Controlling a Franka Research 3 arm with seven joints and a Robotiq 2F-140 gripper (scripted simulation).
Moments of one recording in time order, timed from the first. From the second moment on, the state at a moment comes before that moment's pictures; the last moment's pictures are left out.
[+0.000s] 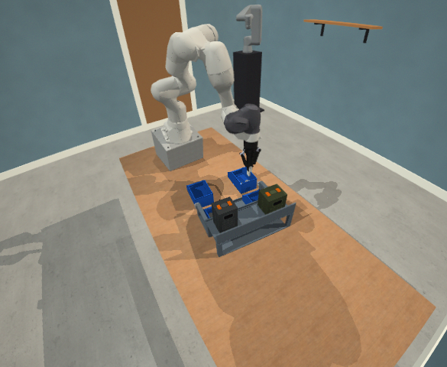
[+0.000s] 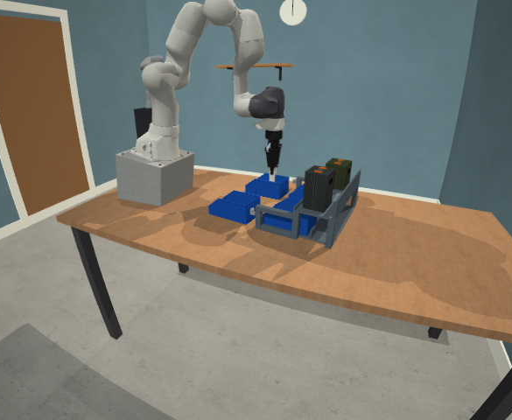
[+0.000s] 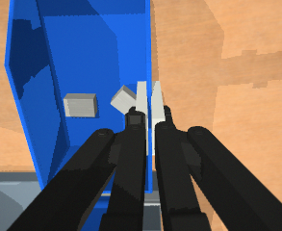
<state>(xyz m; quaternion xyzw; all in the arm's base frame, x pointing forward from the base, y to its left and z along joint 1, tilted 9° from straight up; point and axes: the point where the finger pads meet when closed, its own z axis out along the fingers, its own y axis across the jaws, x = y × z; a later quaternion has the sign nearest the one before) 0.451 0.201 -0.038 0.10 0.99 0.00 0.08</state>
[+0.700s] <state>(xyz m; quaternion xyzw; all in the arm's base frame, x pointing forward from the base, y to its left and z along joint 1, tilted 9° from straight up) 0.448 0.205 -0.003 0.11 0.99 0.01 0.08</state>
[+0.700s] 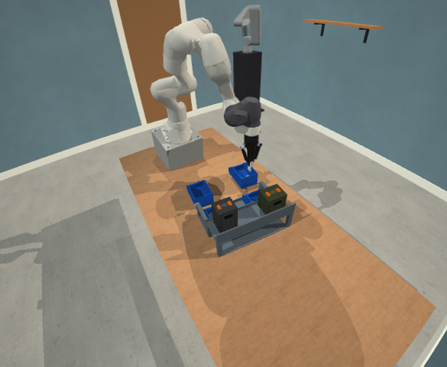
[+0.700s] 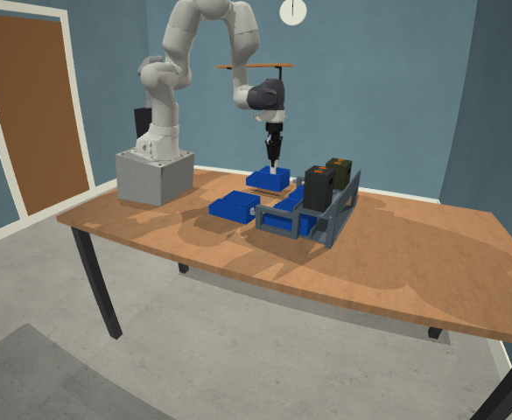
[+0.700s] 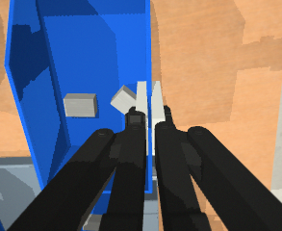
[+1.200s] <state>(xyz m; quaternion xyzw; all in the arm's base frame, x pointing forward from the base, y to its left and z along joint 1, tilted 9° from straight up) 0.445 0.201 -0.004 0.11 0.99 0.00 0.08</state>
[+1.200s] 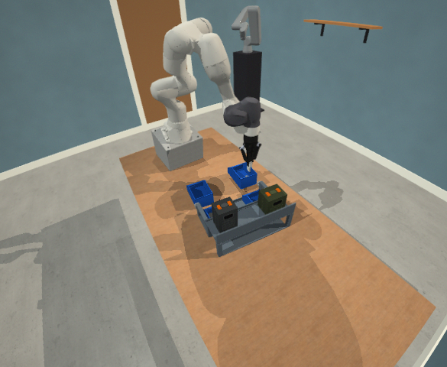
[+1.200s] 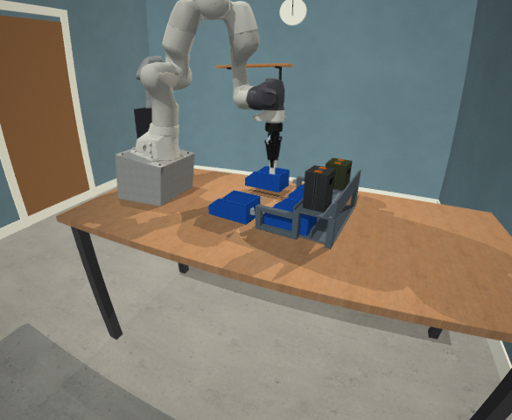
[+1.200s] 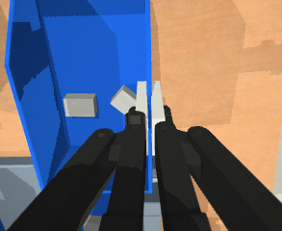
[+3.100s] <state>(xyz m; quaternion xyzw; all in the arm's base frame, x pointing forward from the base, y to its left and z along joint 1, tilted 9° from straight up) 0.447 0.066 -0.005 0.11 0.99 0.01 0.08</state>
